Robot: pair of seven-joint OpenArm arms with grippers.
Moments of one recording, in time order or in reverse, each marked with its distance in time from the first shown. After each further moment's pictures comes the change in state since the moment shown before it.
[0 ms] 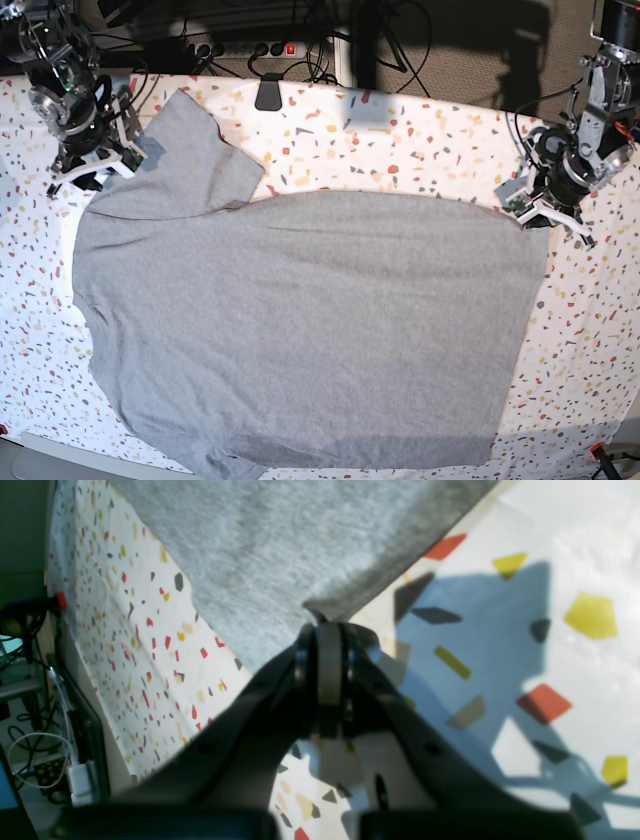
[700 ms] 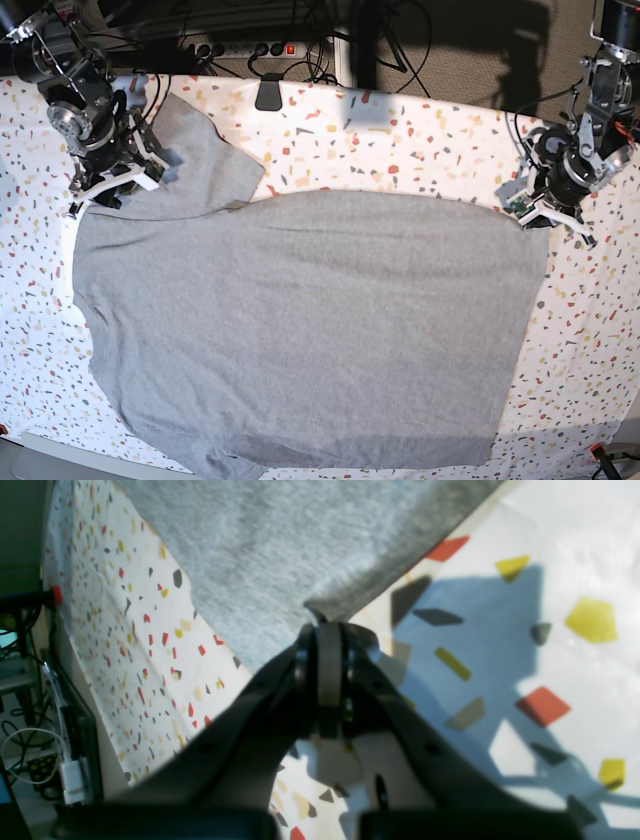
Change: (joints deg) left arm 0.0 0.0 0.0 0.0 -2.9 0.0 0.5; right arm 7.3 0.9 -13.3 -1.3 -2.5 -0.7 -3.2
